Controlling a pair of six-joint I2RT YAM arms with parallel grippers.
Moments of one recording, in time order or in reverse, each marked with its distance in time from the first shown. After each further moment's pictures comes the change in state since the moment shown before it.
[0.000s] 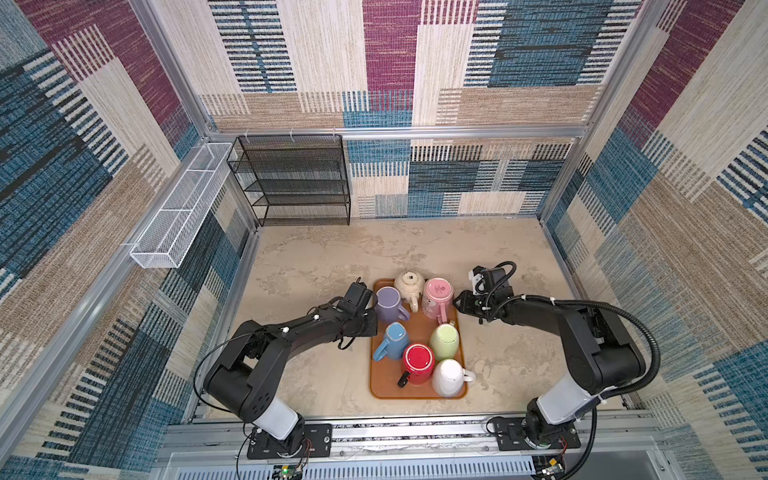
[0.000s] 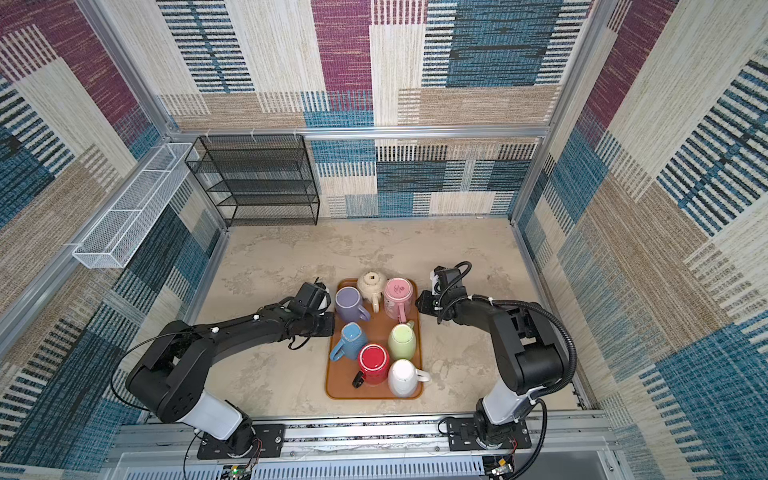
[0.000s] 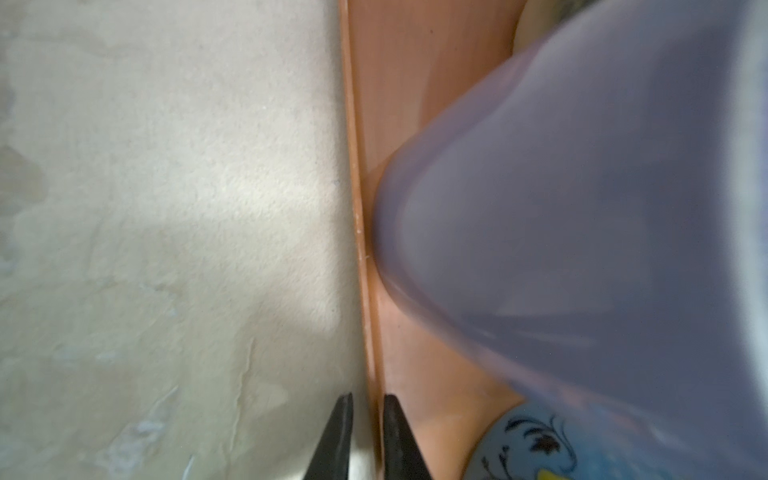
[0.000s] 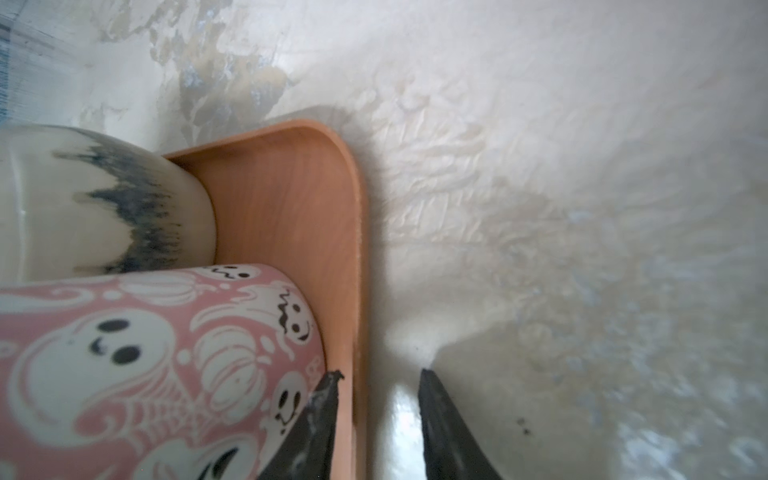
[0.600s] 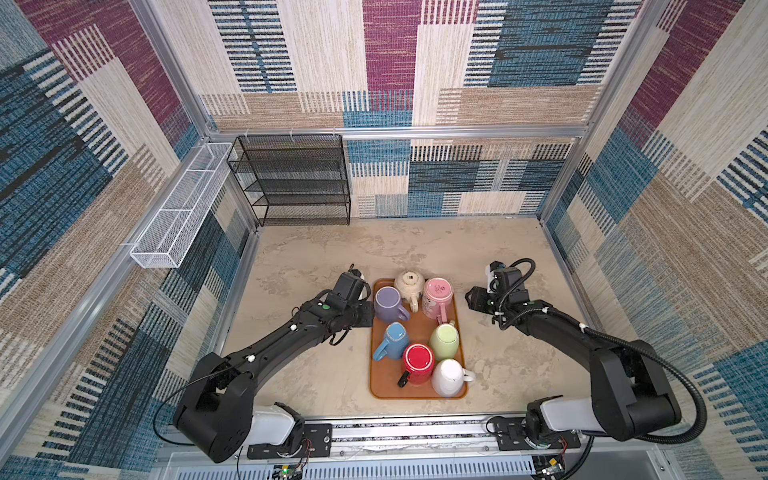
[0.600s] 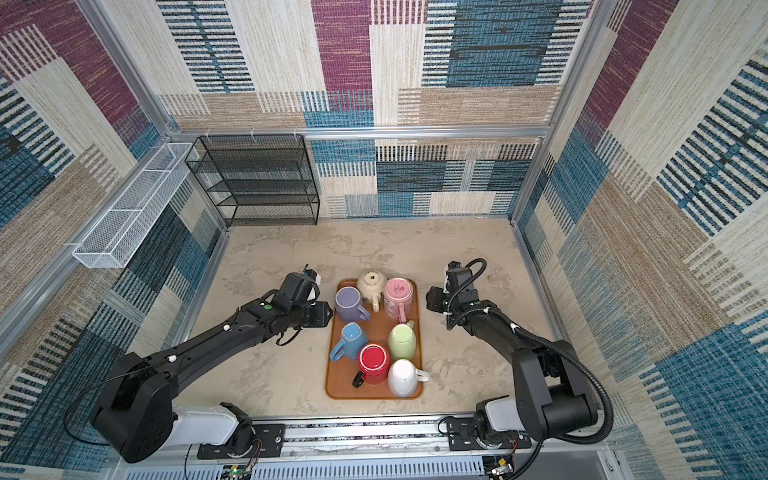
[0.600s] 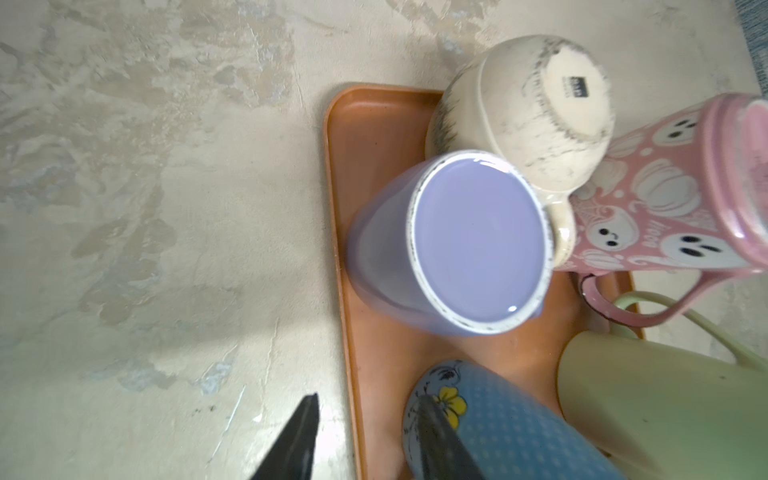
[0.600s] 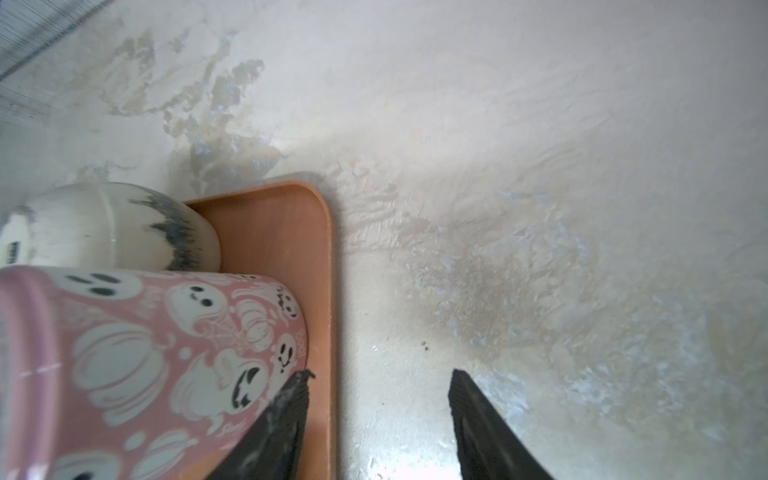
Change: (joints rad) left arm 0.000 -0.227 0.087 -0.187 -0.029 0.022; right arm -0.010 -0.291 -0.056 -0.093 0.172 -0.041
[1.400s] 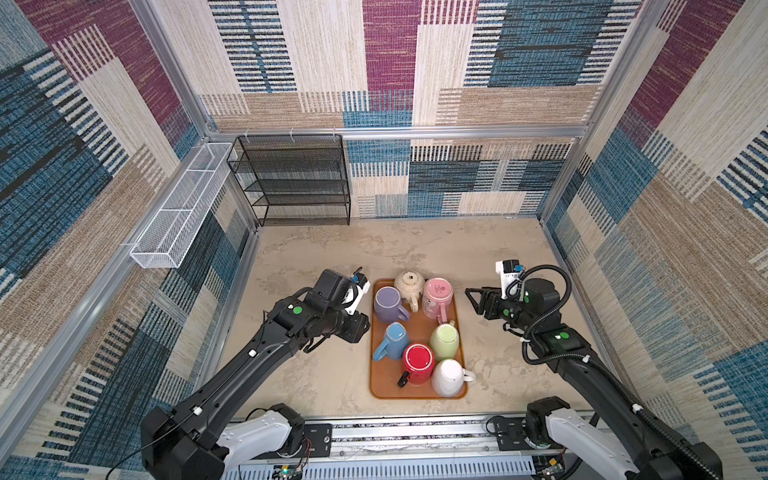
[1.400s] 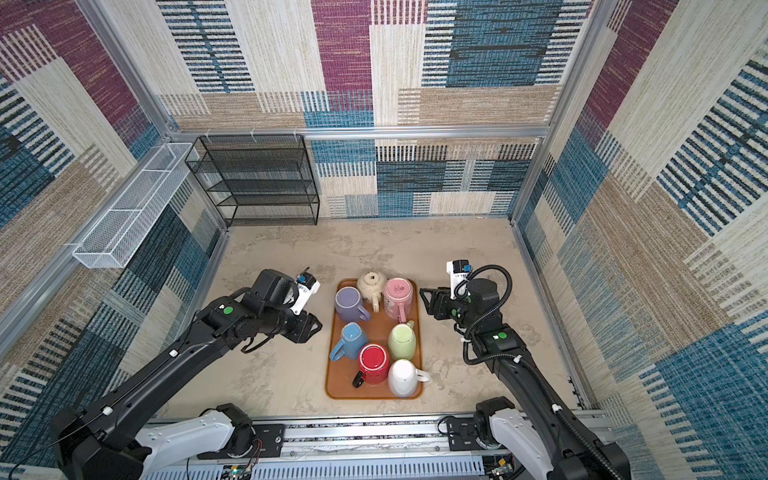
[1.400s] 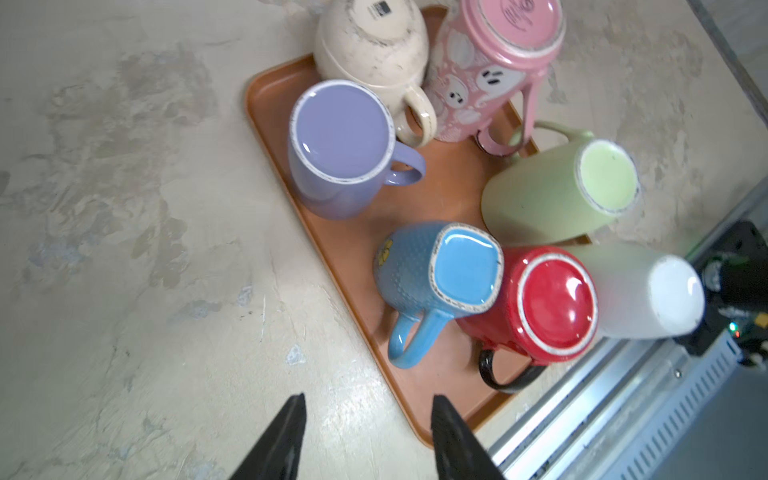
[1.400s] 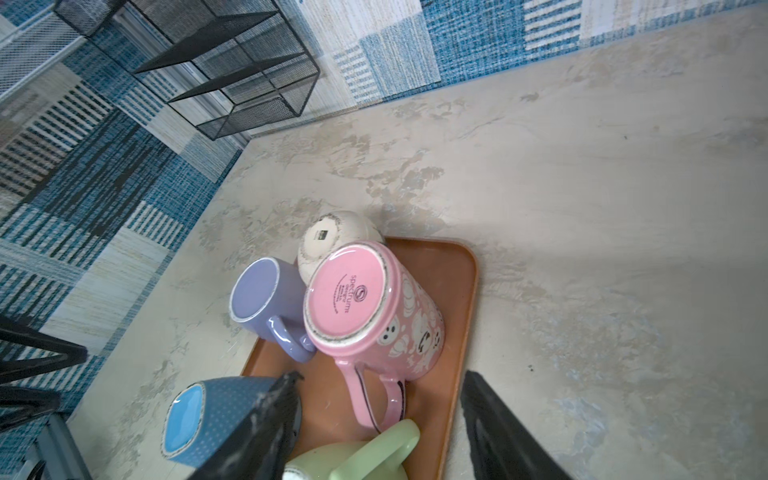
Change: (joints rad) left arm -0.039 -0.214 0.146 -0.444 0.128 0.421; right arm 0.010 -0.457 -0.123 0.033 -0.254 -0.057
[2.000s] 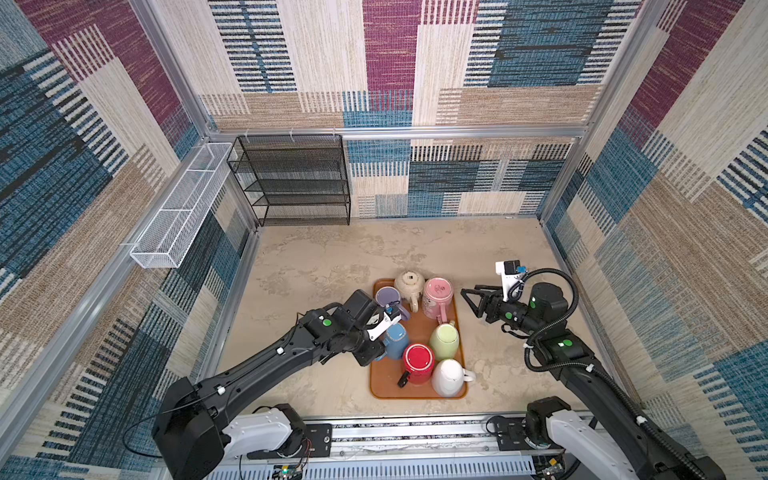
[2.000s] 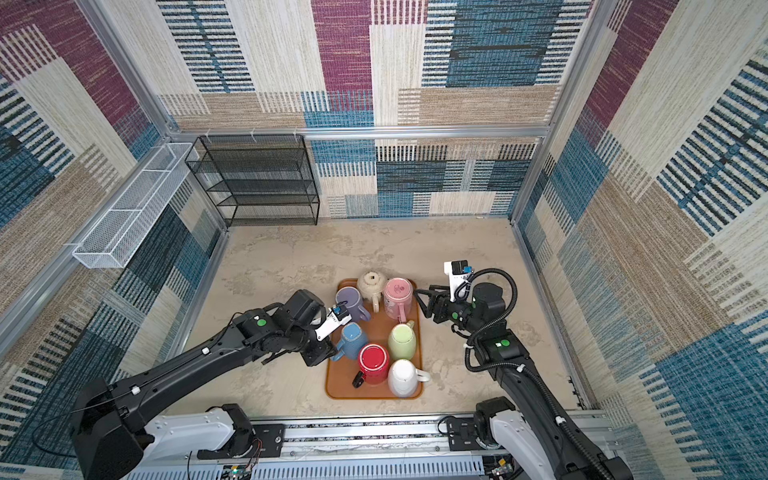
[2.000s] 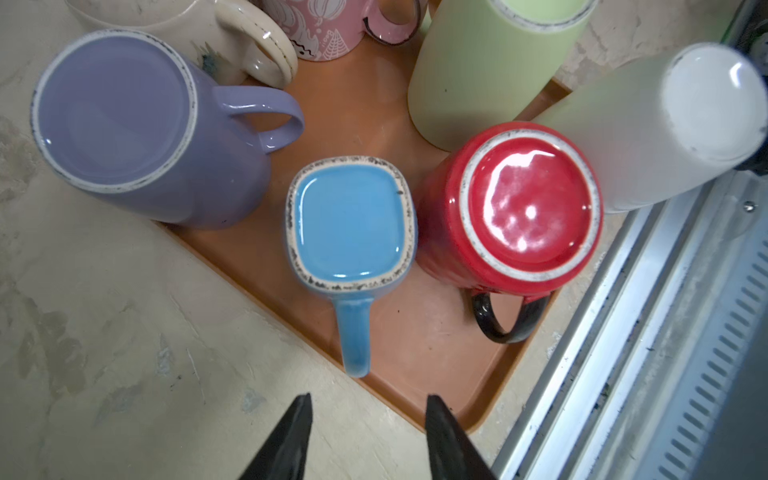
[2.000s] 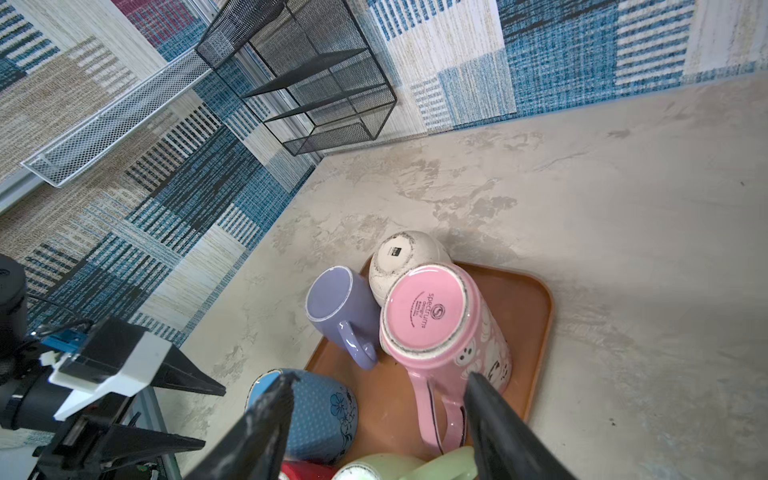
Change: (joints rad) left arm -0.200 0.097 -0.103 0.114 -0.059 0.206; right arm 0.001 -0.052 -0.032 0.119 -0.155 0.041
